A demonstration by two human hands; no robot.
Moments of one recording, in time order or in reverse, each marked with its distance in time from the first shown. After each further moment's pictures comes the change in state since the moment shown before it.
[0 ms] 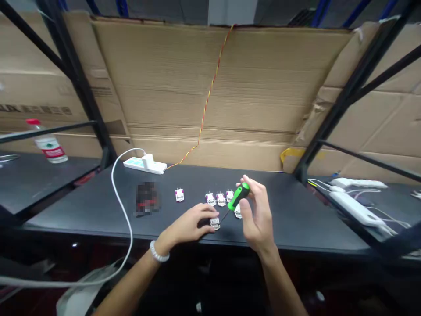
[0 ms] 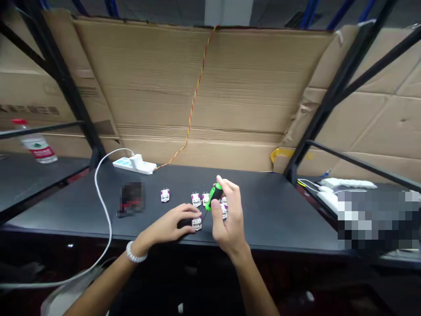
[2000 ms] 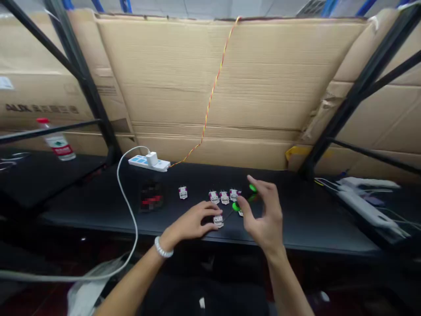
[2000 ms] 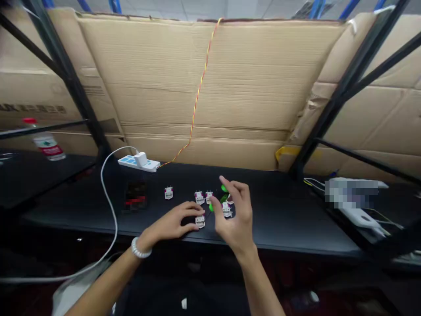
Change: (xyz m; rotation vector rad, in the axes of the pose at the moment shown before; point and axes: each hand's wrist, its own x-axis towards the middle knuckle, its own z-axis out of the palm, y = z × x) left_hand 0.000 0.001 0.000 0.009 -0.001 -0.004; right_hand 0.003 -0.003 -0.005 -0.107 0.079 -0.041
